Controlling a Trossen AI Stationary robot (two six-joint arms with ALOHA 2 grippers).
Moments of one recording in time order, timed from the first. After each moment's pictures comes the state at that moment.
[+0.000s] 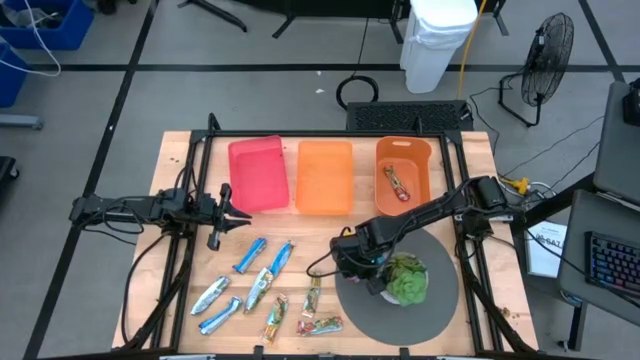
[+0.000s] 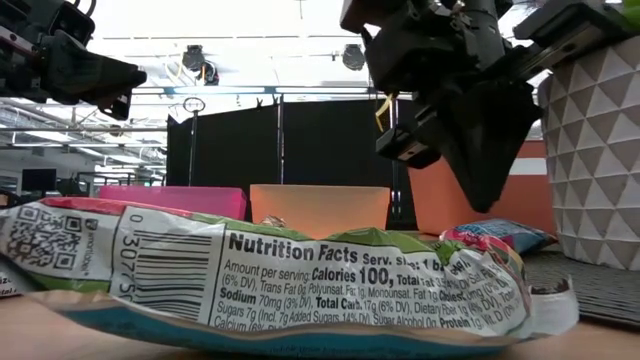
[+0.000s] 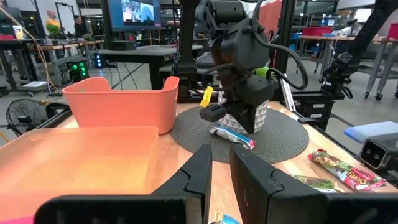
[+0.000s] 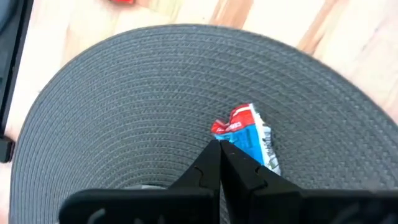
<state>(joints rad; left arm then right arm) -0.05 0.11 0.05 0.06 0.08 0.00 0.23 1.90 1.26 -0.73 -0.27 -0.15</state>
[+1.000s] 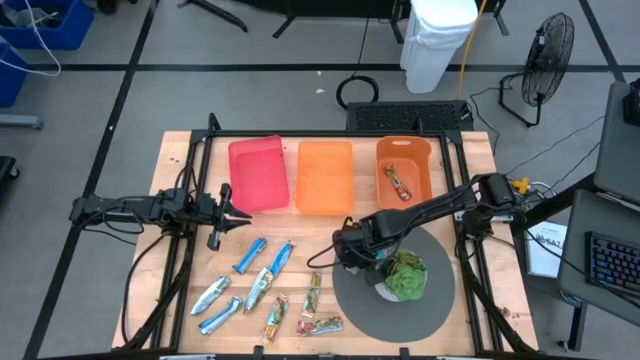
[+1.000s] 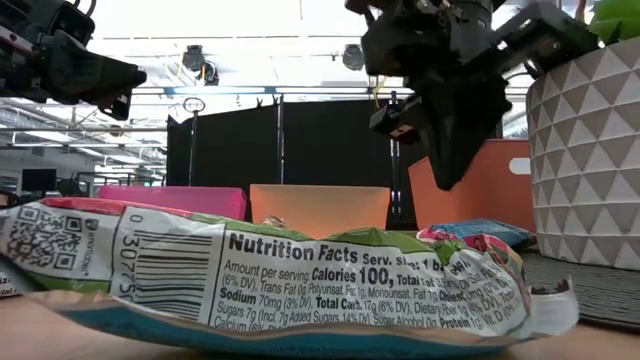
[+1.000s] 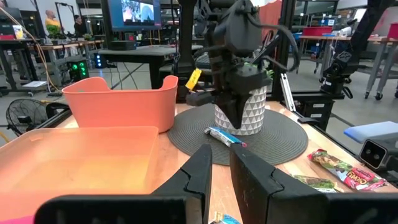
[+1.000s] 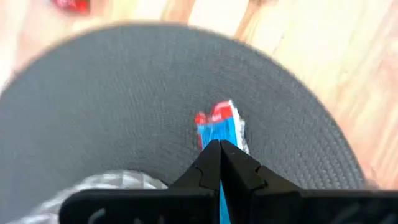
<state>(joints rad) -0.05 0.11 0.05 0.06 0.08 0.00 0.22 1.81 1.27 -0.73 -0.19 -0.11</state>
